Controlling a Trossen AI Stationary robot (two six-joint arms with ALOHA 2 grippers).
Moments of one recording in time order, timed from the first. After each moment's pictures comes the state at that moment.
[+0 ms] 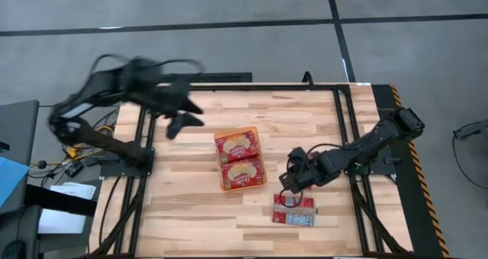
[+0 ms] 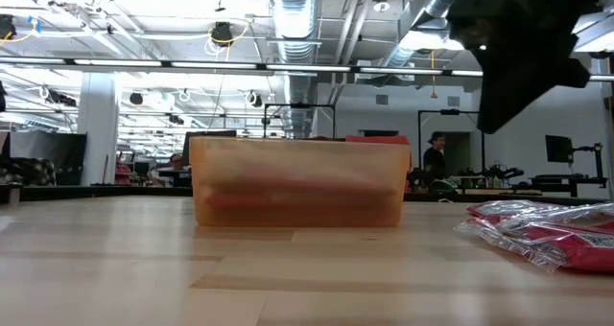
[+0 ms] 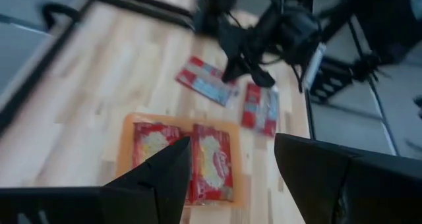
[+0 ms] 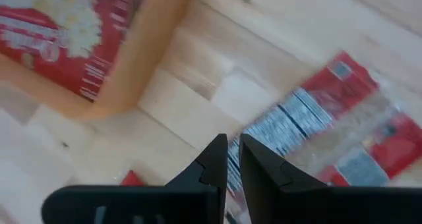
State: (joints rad) left arm 0.17 1.26 1.79 -1.05 0.17 -0.22; right arm 0.43 1.48 0.99 -0.84 0.42 1.38
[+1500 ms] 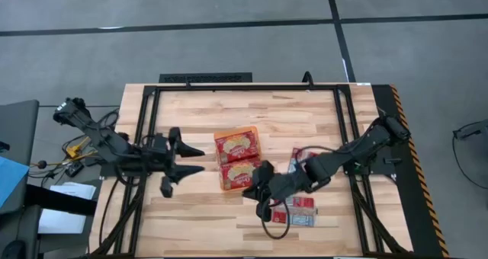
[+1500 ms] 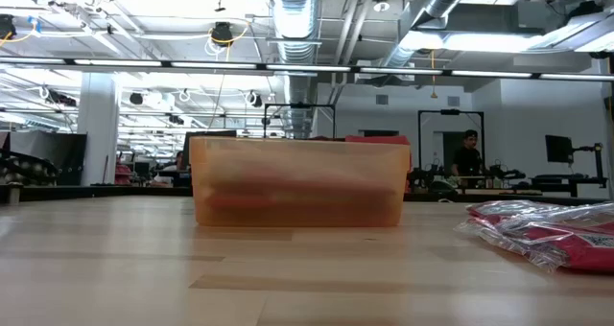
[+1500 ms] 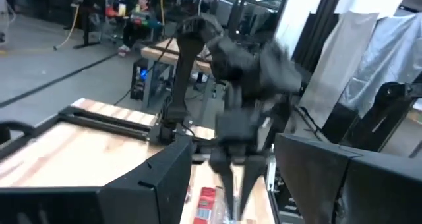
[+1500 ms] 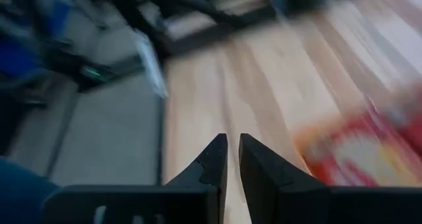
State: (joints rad) left arm -0.61 0.99 1.04 0.06 -0.68 -0.22; right arm 0.46 1.67 1.42 -0.31 0.28 0.63
